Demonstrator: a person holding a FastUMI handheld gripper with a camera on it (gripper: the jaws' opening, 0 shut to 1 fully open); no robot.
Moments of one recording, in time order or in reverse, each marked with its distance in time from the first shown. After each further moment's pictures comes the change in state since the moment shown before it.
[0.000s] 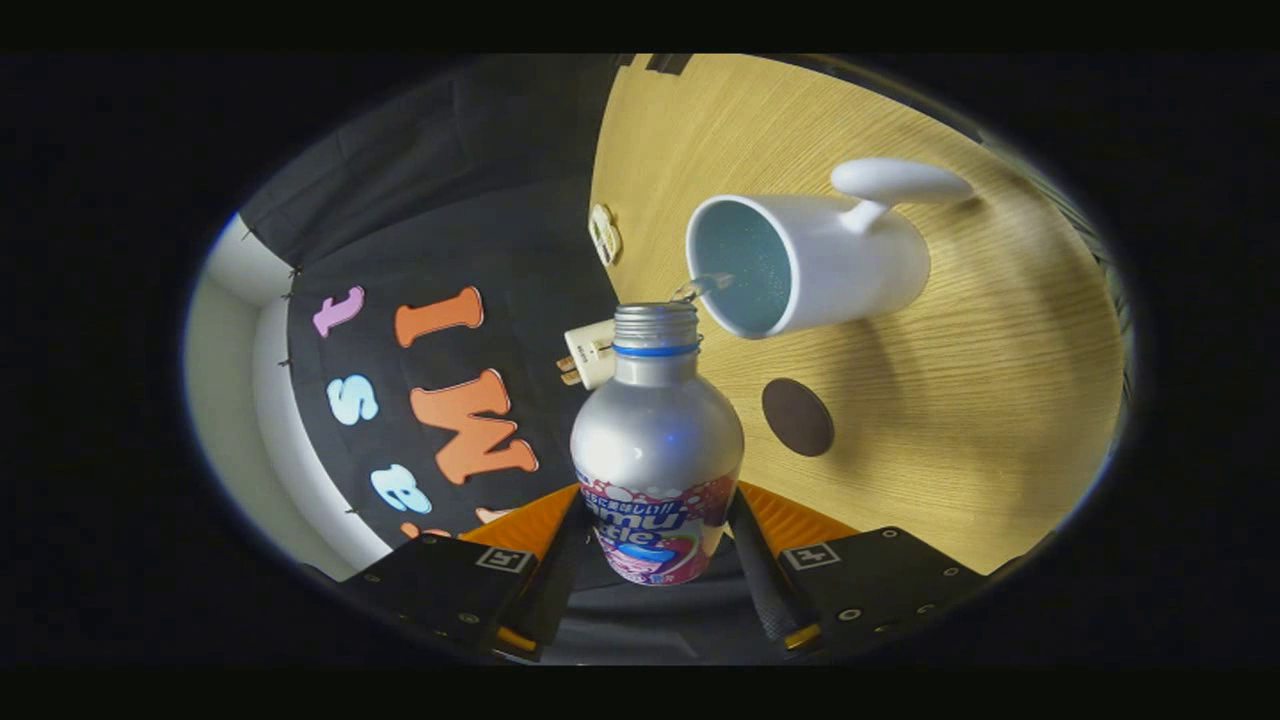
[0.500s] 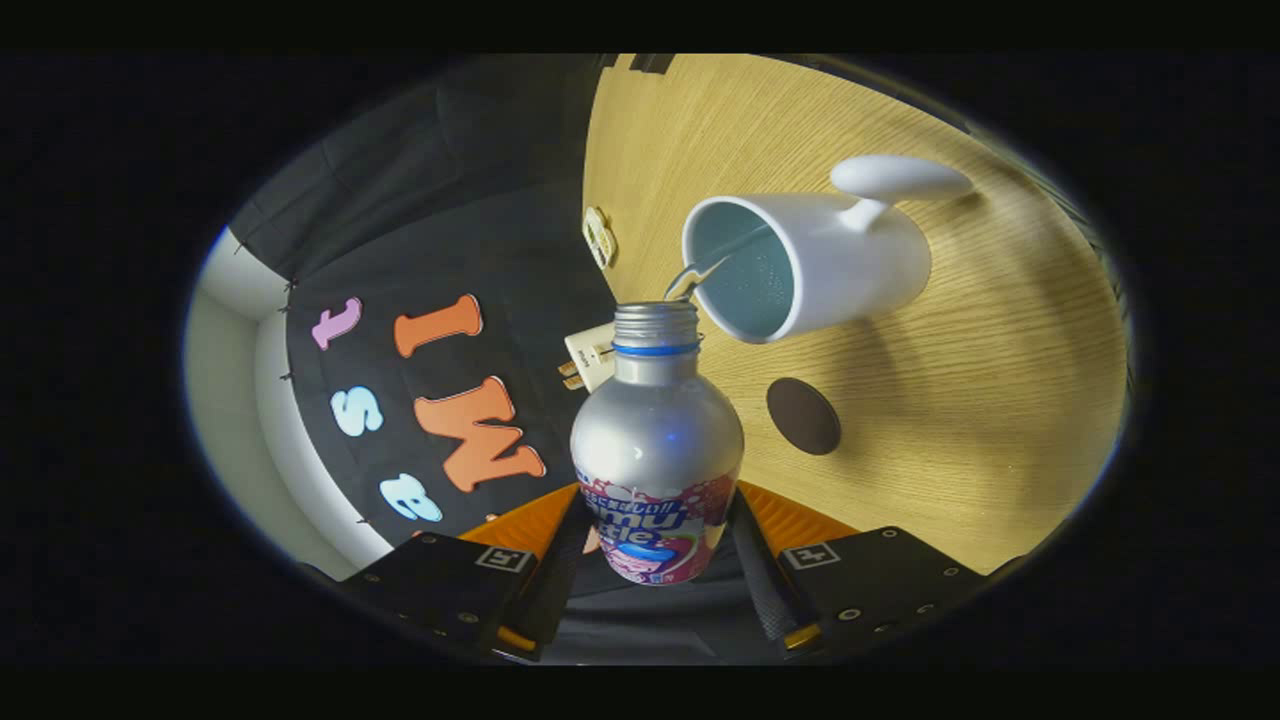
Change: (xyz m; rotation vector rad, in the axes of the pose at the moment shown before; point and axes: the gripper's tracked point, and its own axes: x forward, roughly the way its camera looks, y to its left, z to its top) arm 0.003 0.004 0.004 0.034 0.000 0.002
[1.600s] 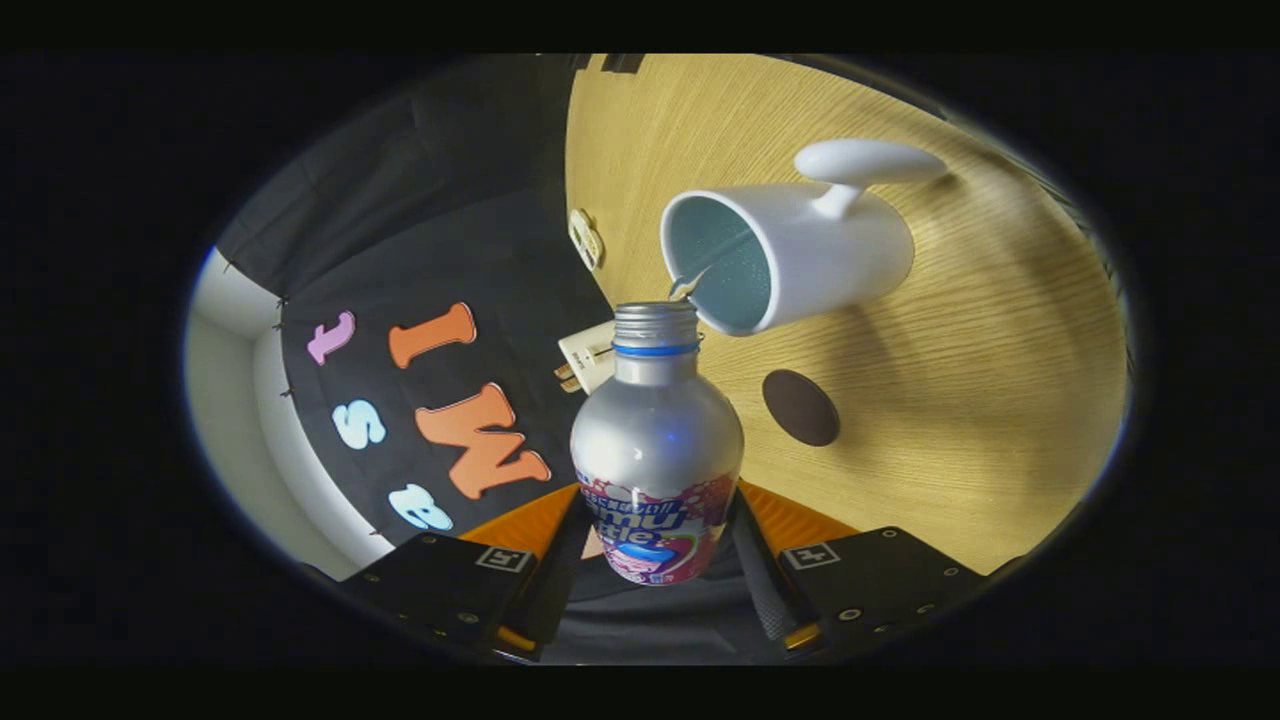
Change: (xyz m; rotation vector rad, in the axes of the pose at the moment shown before) arm 0.002 0.003 -0.005 0.059 0.006 -0.003
